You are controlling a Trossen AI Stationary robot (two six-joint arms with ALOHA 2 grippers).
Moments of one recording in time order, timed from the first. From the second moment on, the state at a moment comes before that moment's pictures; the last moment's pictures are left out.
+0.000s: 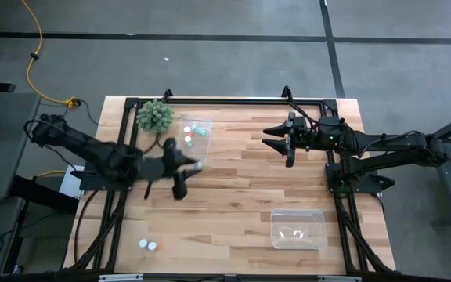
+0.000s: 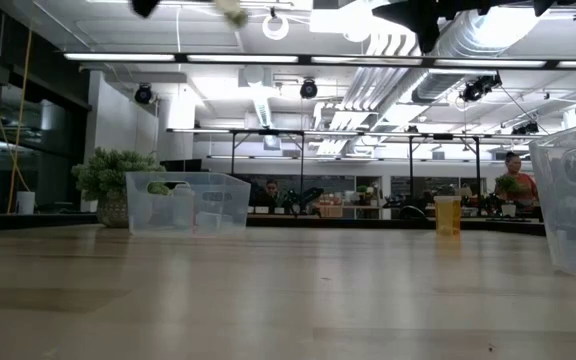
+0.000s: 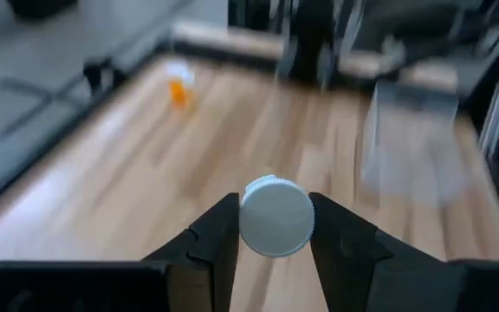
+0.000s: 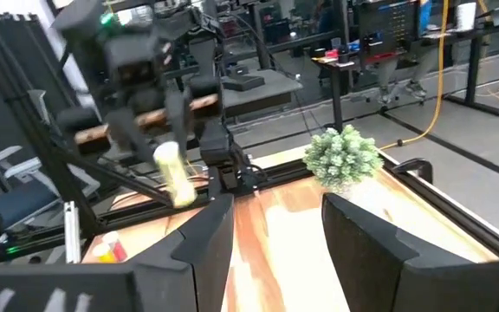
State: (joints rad) left arm -0.25 1.13 0.99 -0.38 -0.57 -0.35; right arm -0.10 0.90 0.69 0.17 0.01 0.21
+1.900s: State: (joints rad) left arm 0.07 1.19 0.67 0.52 -0.32 -0.23; right arm 0.00 1.06 0.69 0.31 -0.06 0.17
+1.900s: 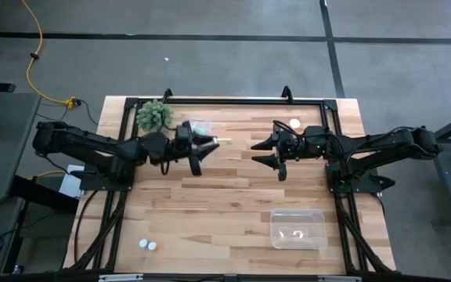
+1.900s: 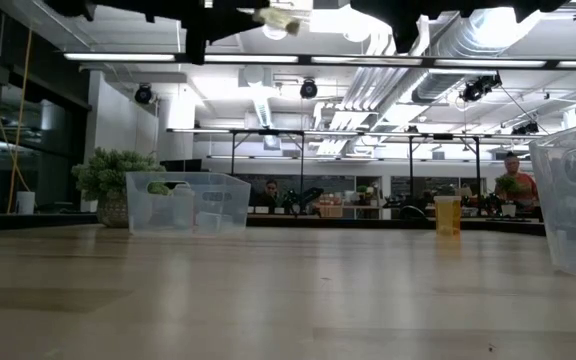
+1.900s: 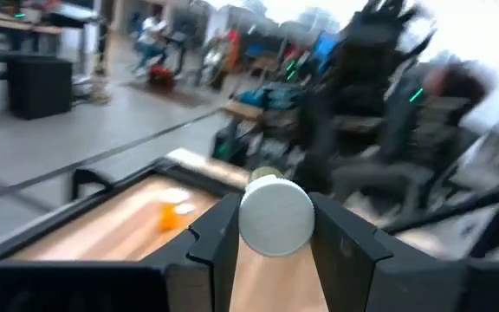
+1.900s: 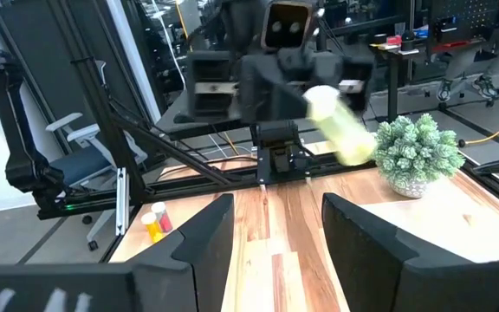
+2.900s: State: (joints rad) left arm 0.41 1.40 0.87 -0.62 -0.04 0.18; right arm -0.01 1.06 0.69 0.27 -0.06 0.17
